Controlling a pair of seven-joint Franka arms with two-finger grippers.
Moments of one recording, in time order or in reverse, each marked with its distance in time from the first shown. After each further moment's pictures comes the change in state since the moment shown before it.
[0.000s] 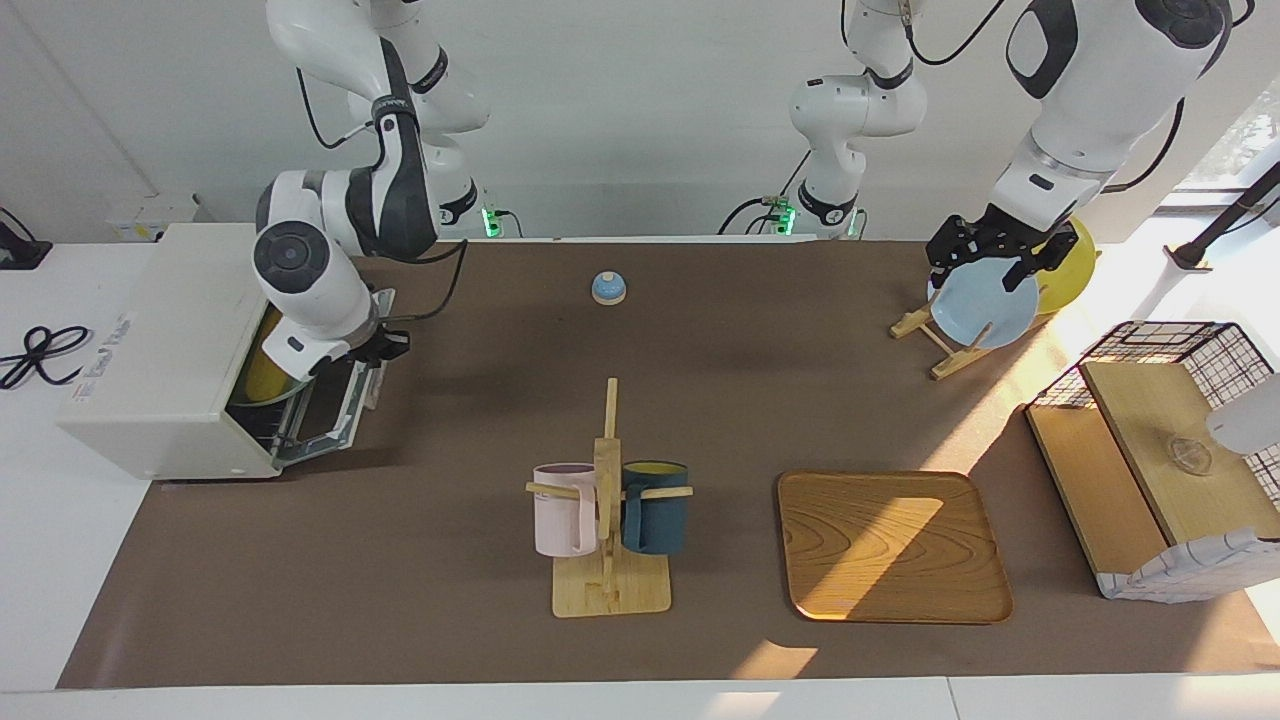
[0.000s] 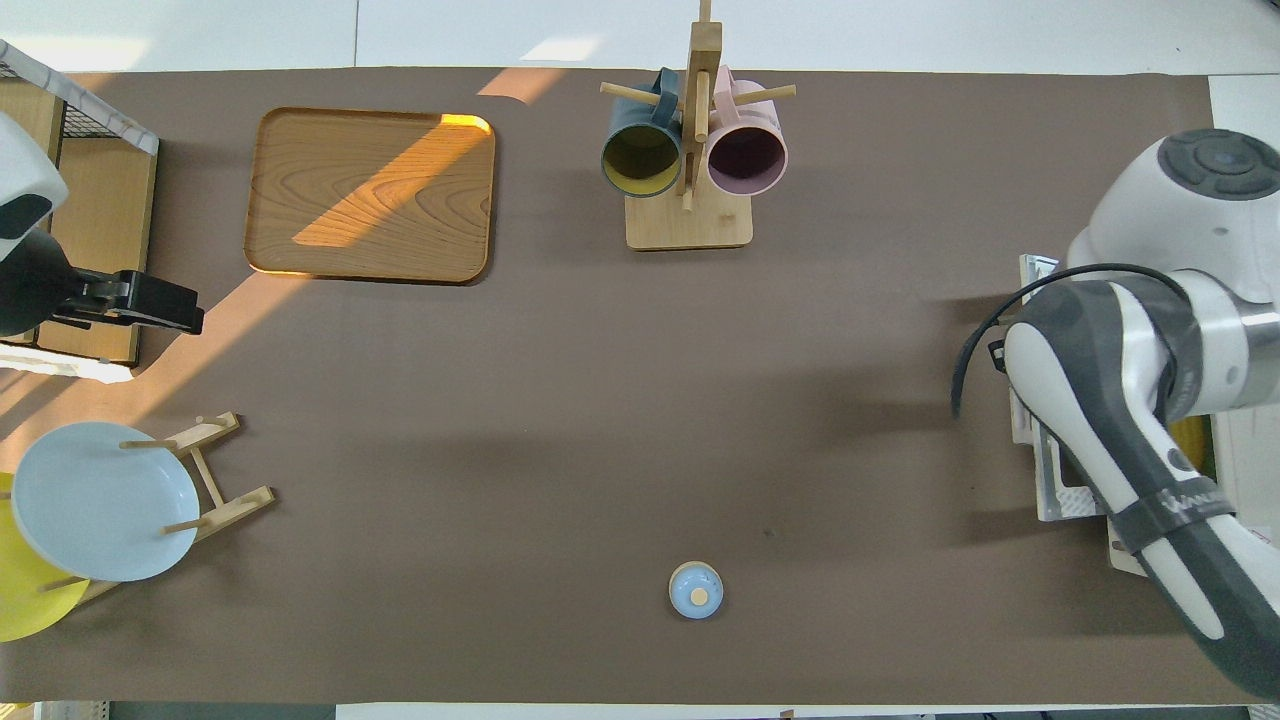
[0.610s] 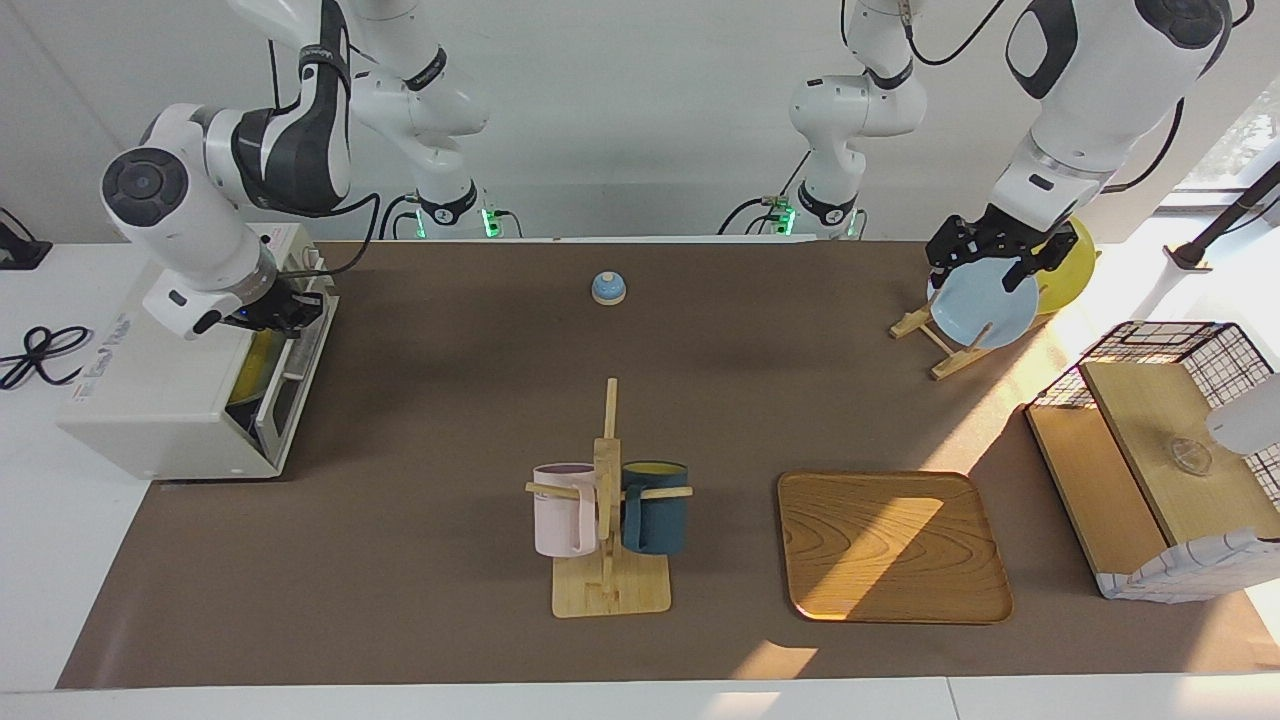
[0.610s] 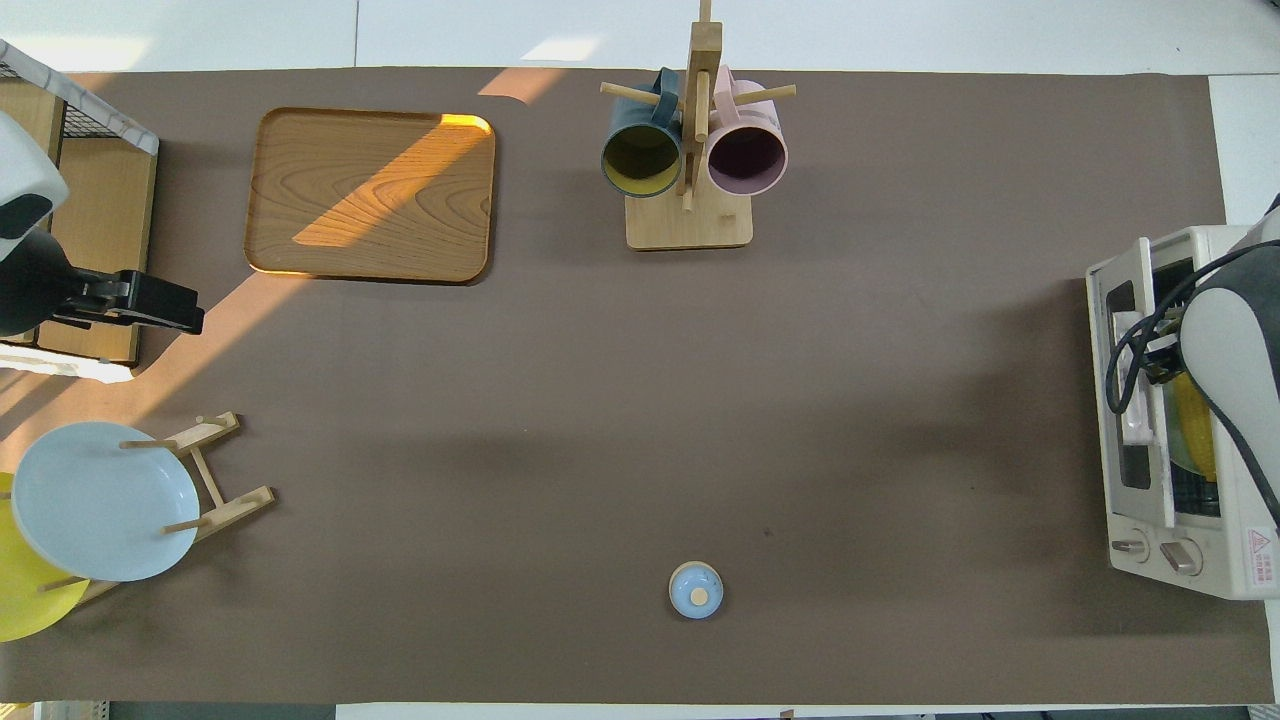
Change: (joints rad) left arm 0.000 0.000 0.000 0.000 0.000 0.000 0.000; right arm -0.117 -0.057 -0.013 0.046 -0.022 -0.052 -0.168
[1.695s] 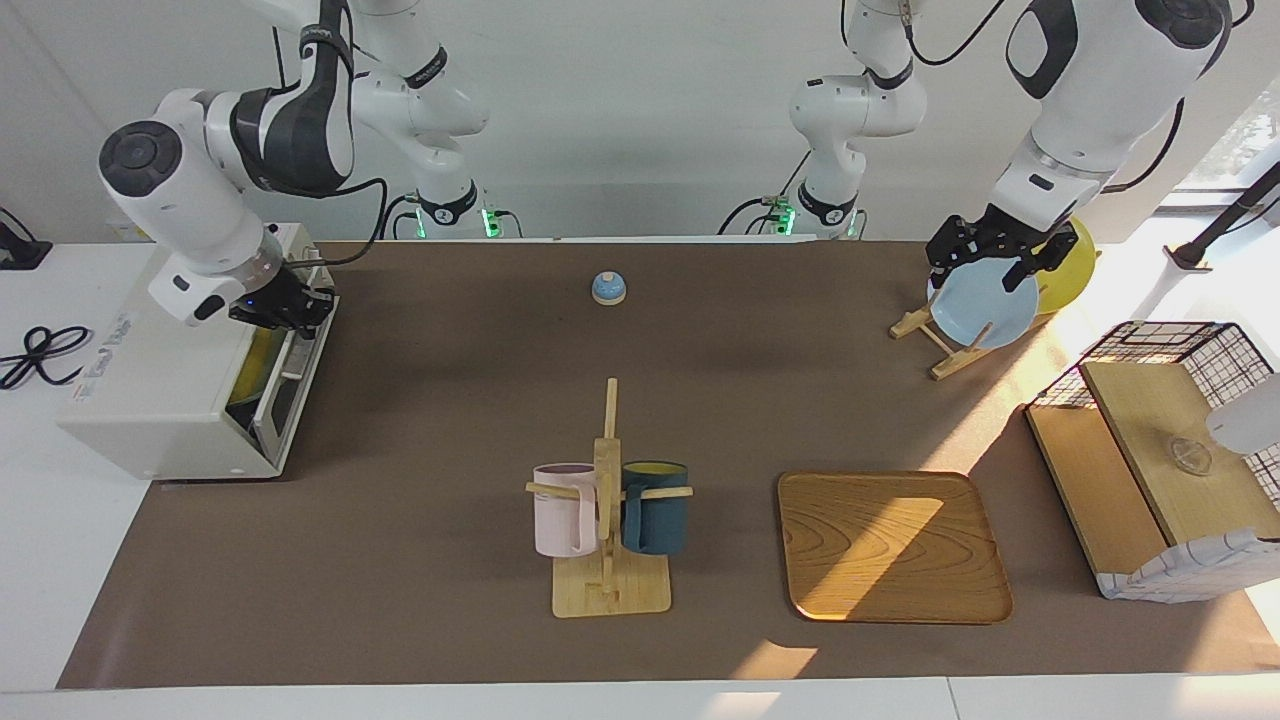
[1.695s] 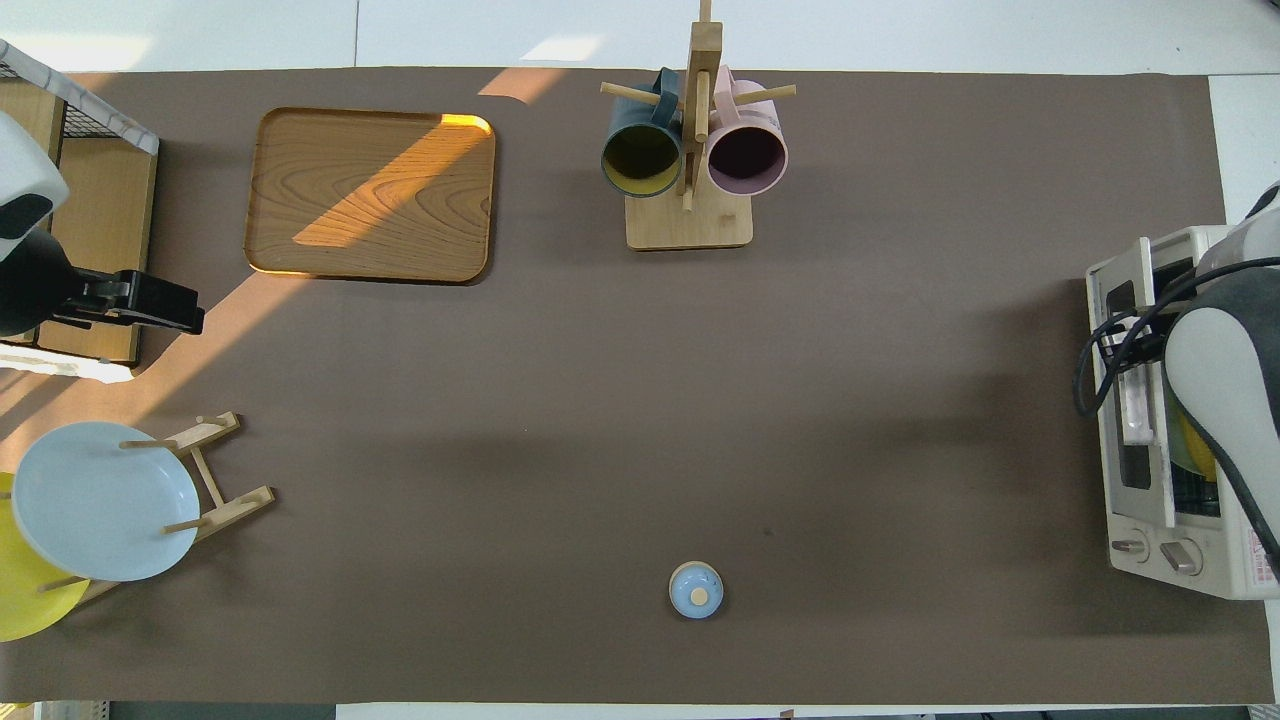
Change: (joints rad) left arm 0.000 0.000 0.000 0.000 0.000 0.000 0.000; right arm 0.002 -0.044 0.018 -0.084 0.099 0.121 0.065
